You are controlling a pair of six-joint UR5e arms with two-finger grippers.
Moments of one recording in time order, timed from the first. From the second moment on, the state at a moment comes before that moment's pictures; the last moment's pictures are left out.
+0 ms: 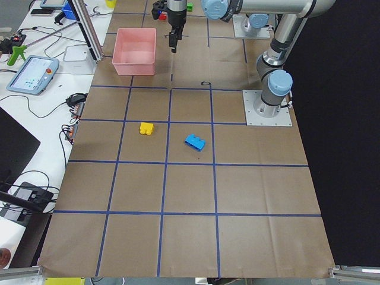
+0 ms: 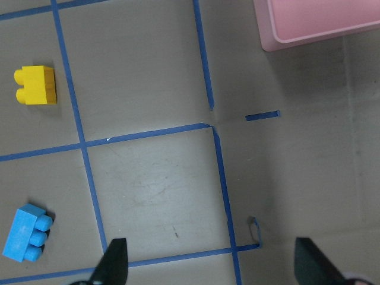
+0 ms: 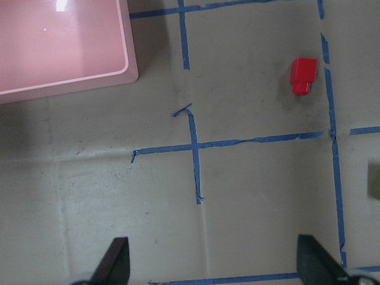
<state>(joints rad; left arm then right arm) -1.35 -1.54 -1.54 -1.59 1.58 0.50 1.50 -1.64 1.66 -1.72 -1.53 0.02</state>
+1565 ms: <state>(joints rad) -0.81 -1.64 -1.86 -1.24 1.49 1.31 1.09 -1.37 1.77 -2.05 -1.53 -0.37</state>
